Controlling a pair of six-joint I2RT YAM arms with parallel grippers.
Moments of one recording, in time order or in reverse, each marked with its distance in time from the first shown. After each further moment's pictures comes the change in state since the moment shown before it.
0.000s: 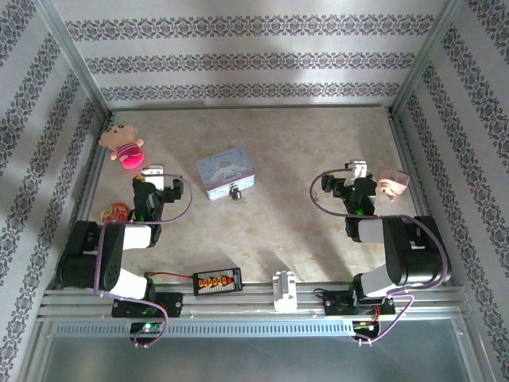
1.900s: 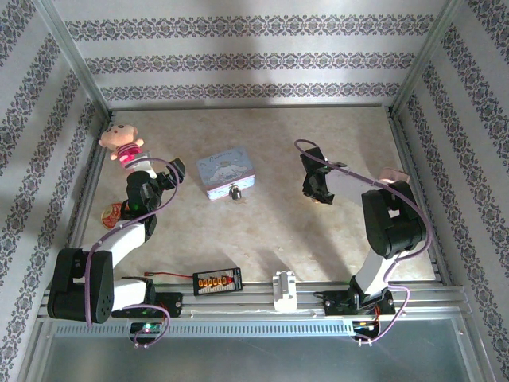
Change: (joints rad) left arm -0.006 -0.183 0.130 -0.295 0.135 -0.472; right arm 0.311 0.286 0.692 -1.376 0.216 0.676
